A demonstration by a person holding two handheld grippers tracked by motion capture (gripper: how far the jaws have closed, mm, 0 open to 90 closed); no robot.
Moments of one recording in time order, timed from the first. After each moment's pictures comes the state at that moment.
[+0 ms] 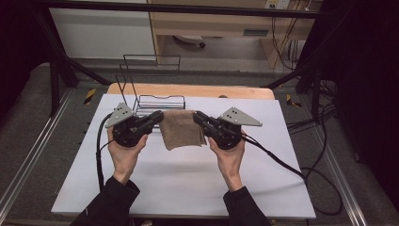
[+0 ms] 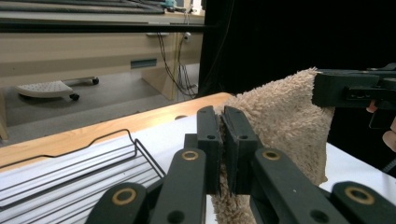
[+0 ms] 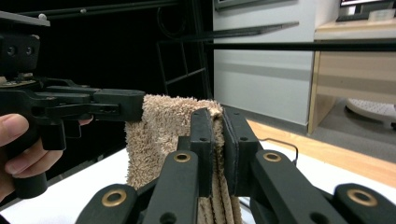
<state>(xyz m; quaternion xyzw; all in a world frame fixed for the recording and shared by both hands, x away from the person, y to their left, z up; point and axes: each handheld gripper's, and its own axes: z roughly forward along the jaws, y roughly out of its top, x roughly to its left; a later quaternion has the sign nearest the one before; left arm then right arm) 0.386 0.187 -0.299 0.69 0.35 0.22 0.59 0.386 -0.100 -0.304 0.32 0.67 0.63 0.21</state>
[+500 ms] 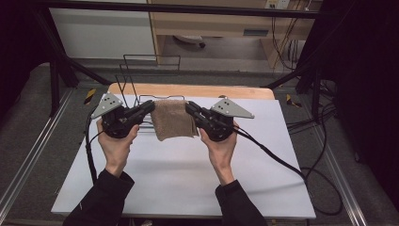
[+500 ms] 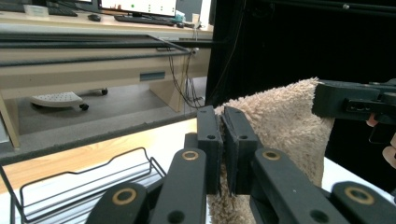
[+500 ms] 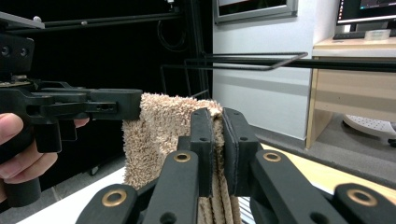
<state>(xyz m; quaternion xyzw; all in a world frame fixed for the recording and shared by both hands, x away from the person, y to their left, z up) 0.394 0.206 -0.276 0.67 0.36 0.23 0.61 0.396 -0.078 -0.283 0.31 0.66 0.64 0.22</state>
